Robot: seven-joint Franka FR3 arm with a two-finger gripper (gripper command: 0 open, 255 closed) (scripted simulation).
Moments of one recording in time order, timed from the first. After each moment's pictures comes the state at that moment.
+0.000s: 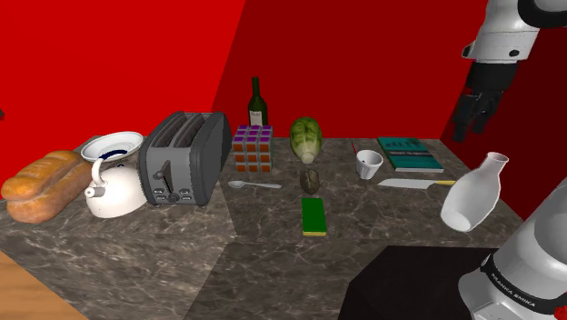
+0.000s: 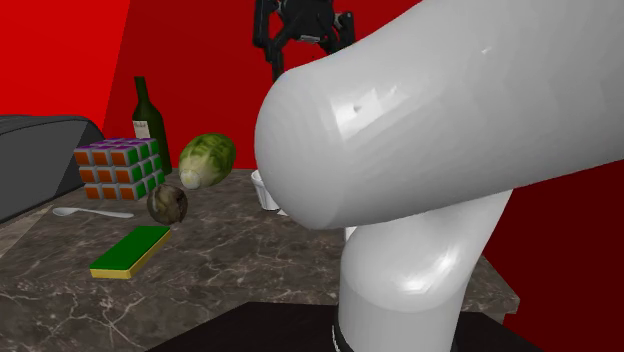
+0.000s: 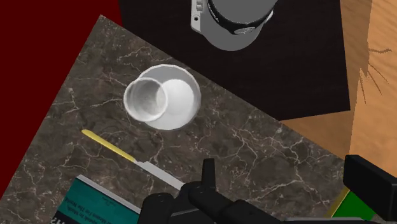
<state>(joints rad) -0.08 -0.97 -0.13 -2.60 -0.05 1.50 -0.05</state>
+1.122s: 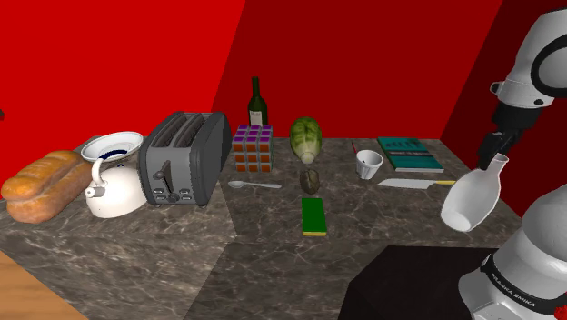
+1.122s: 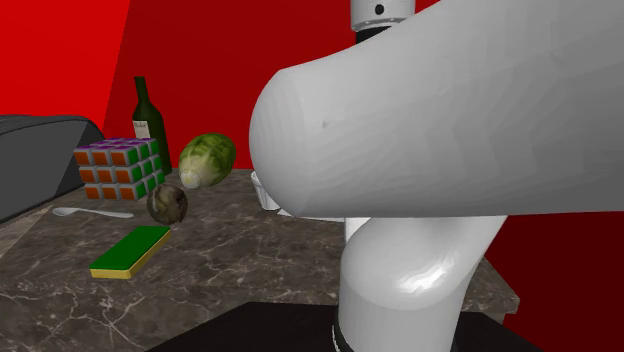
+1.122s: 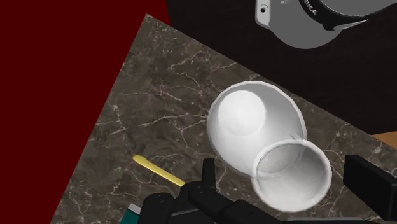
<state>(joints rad) -0.26 -1.16 -0.35 -2.88 -0.36 1.68 -0.20</state>
